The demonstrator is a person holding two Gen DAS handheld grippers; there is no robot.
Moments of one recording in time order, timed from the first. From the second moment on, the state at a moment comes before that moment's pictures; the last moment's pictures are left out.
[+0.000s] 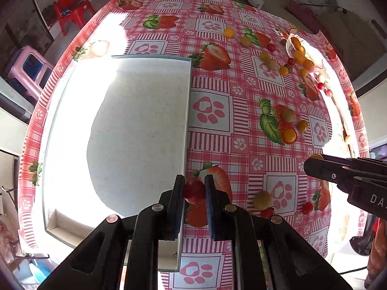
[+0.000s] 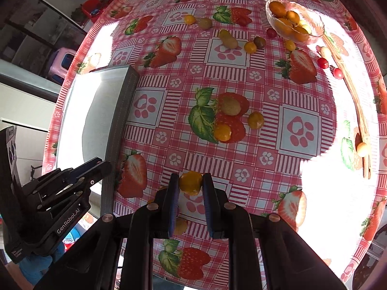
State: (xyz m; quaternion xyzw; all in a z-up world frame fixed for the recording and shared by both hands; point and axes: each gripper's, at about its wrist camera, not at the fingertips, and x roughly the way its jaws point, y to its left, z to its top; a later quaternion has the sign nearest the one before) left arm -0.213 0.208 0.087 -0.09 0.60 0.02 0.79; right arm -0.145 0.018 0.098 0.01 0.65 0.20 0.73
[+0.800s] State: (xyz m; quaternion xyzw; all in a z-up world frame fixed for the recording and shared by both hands) left arm -0.249 0.332 0.027 -0.06 0.62 0.14 0.77; right arm -0.155 0.221 0.032 -0.10 0.68 0.30 0.66
